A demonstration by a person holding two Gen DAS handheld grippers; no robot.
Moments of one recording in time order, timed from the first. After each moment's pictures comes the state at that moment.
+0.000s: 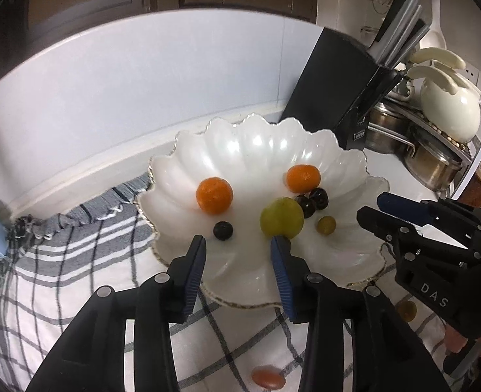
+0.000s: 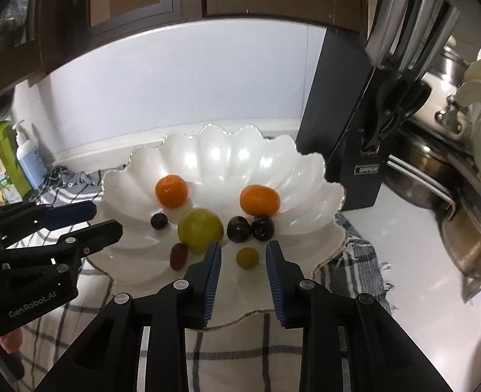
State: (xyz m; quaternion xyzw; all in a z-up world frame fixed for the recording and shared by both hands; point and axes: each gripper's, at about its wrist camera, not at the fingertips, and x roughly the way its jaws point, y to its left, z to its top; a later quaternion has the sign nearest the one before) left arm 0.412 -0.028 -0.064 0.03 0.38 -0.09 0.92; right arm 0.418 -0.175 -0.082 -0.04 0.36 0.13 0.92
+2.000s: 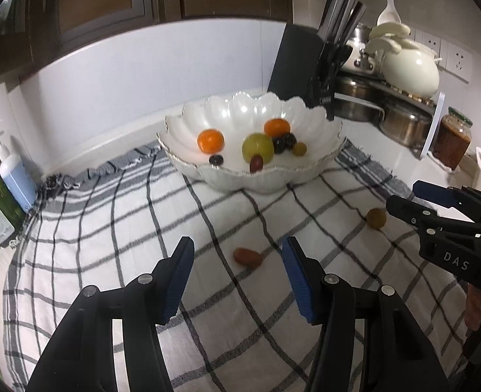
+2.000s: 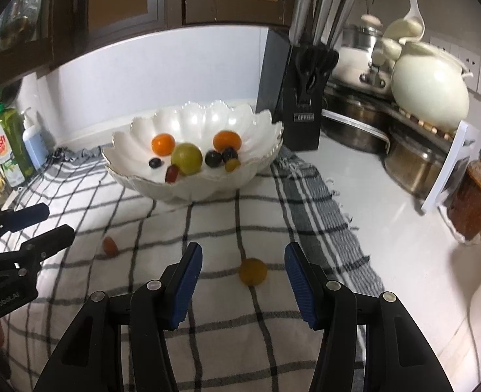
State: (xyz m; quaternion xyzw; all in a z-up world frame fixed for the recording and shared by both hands) left arm 0.285 -0.031 -0.086 0.06 0.37 -0.08 0.93; right arm 0.291 -0.213 -0.097 -0.02 0.36 0.06 0.93
